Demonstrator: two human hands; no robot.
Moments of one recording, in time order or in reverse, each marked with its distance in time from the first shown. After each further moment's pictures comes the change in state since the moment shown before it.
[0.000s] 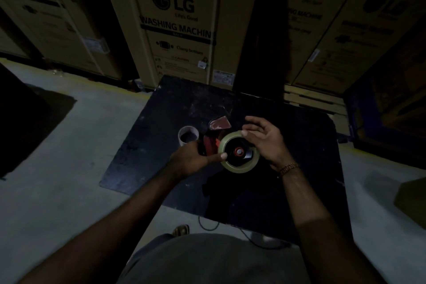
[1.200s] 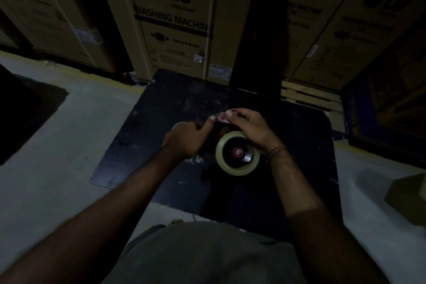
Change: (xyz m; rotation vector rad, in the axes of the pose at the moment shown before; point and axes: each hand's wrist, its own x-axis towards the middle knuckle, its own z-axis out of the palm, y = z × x) left_hand 0.020 0.045 -0.018 0.353 0.146 -0.108; right_hand 0.029 -0.028 0.021 -0.095 -0.091 0.068
